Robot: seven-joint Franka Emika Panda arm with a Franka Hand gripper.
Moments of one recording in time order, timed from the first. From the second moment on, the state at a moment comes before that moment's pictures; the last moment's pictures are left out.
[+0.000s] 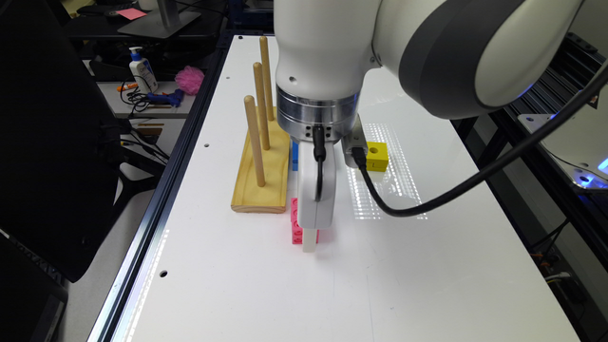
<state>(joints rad) 0.23 0.48 0.10 -2.12 0.01 2.63 1.09</state>
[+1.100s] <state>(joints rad) 0.23 0.51 0.10 -2.11 0.00 2.65 1.09</state>
